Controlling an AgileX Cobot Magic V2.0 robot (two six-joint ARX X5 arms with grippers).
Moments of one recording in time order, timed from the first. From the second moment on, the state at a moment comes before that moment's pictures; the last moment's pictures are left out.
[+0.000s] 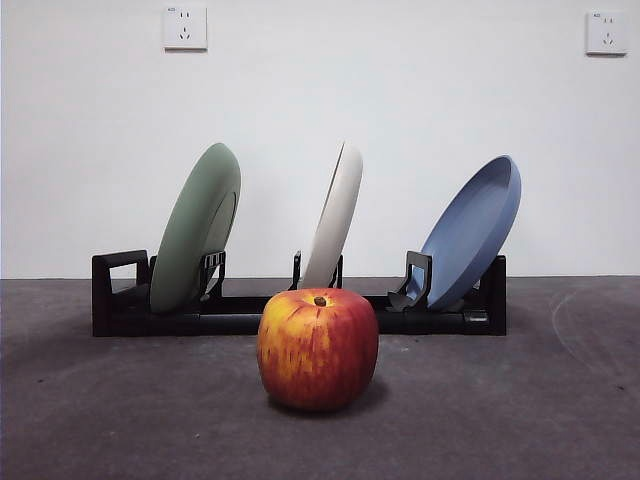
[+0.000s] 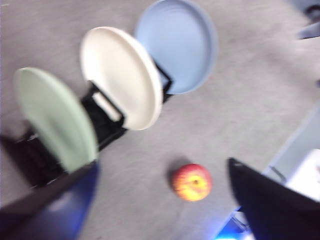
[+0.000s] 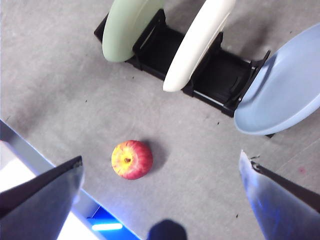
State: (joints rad) left arm -0.44 1.44 1.96 -1.32 0.26 0.06; right arm 0.40 1.31 1.67 -1.22 -0.31 -0.07
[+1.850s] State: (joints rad) left arm -0.38 1.93 1.96 -1.03 0.09 -0.04; right arm 0.40 1.31 1.67 -1.10 -0.30 -0.03
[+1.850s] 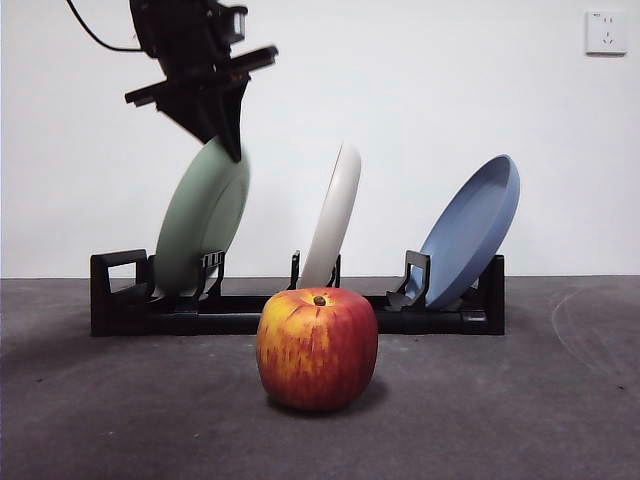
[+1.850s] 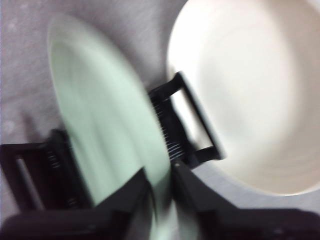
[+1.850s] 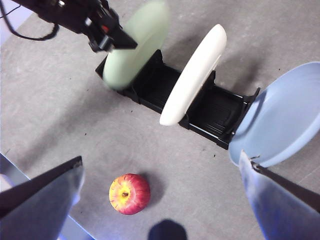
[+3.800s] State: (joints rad) left arm -0.76 1.12 0.88 -0.85 -0.04 -0.11; right arm 0.40 1.31 1.68 -1.10 -0.30 -0.02
